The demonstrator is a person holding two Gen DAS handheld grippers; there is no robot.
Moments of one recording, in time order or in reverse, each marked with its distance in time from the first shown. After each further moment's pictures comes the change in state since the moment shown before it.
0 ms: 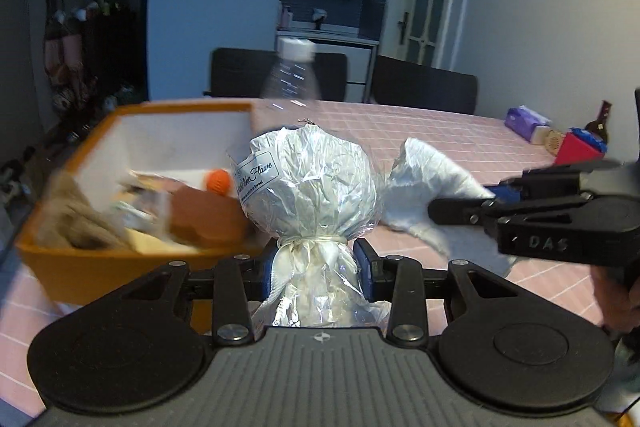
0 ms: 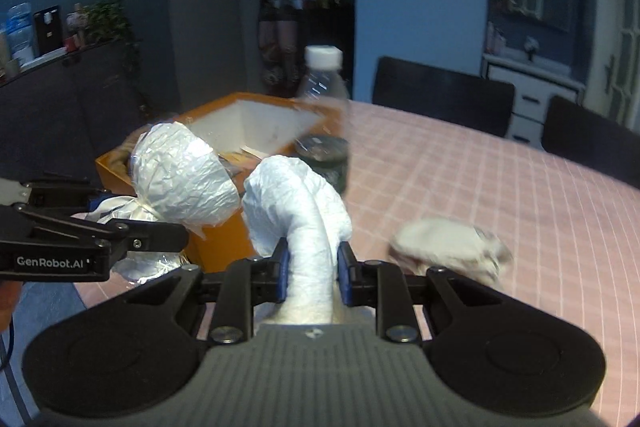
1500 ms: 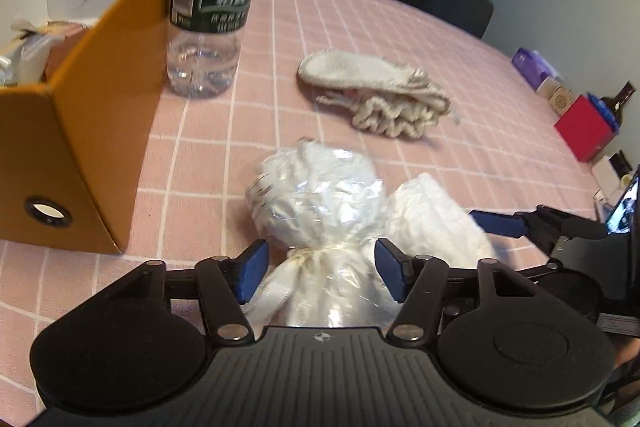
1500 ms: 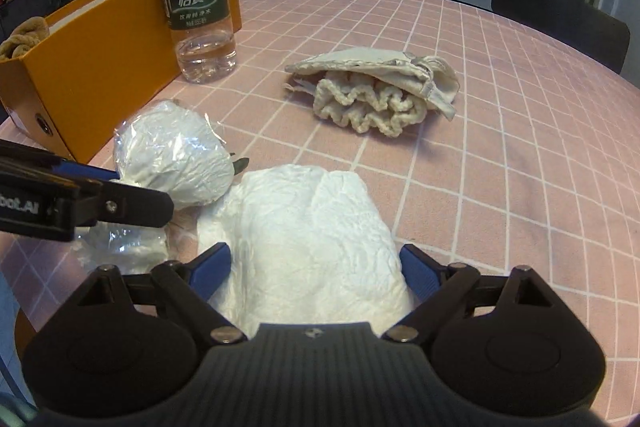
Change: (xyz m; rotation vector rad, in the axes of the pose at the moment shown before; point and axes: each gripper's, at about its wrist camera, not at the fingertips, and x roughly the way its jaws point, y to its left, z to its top) left arm 0.130 -0.051 -0.043 -0.194 0.343 -0.119; right arm 0.061 -0.080 -0.109 0.135 0.301 -0.142
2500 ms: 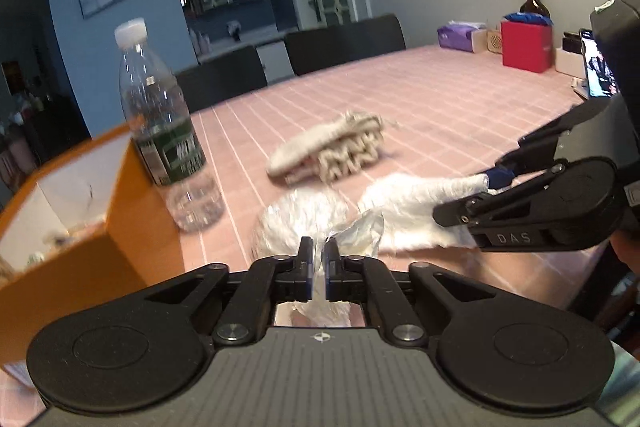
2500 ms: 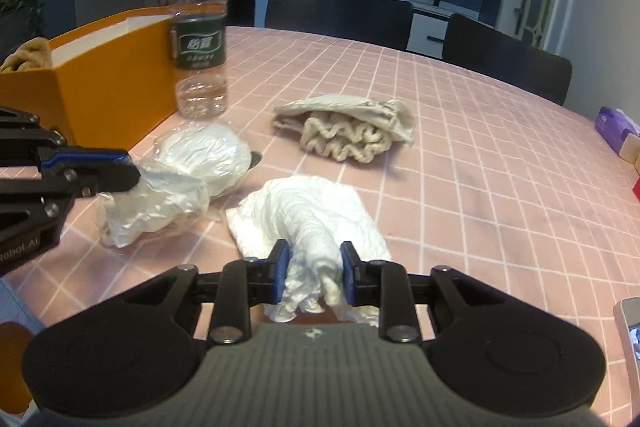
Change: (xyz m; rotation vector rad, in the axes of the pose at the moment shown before) left arm -0.058 -0.035 -0.054 0.579 -0.302 0.114; right arm -0.049 0.033 -0.031 0.011 -0.172 -0.152
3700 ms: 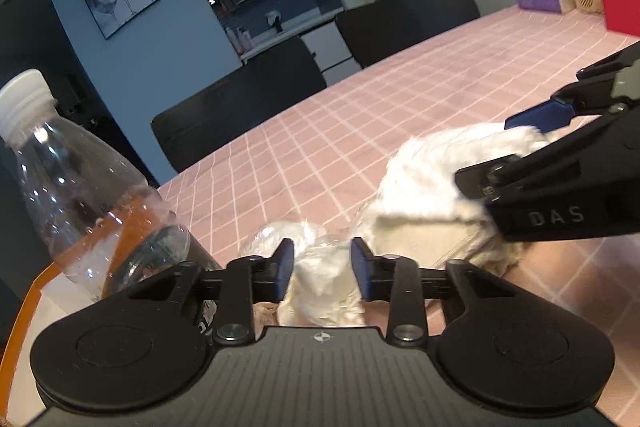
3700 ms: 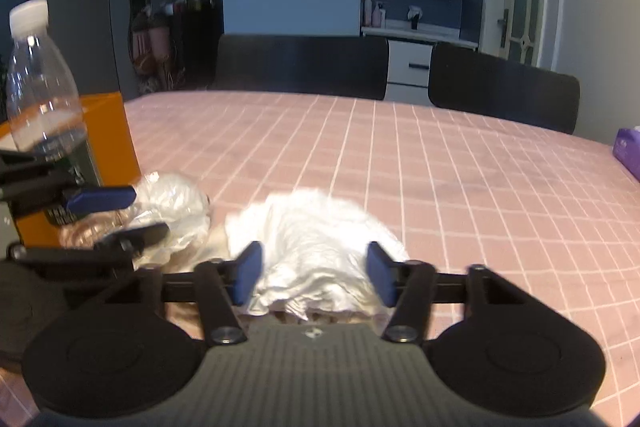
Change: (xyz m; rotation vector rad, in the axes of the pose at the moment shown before) left arm 0.155 0.029 0.087 0.131 0.057 0.250; right arm 0.123 -0.063 0.114 0.109 -0.109 -0.021
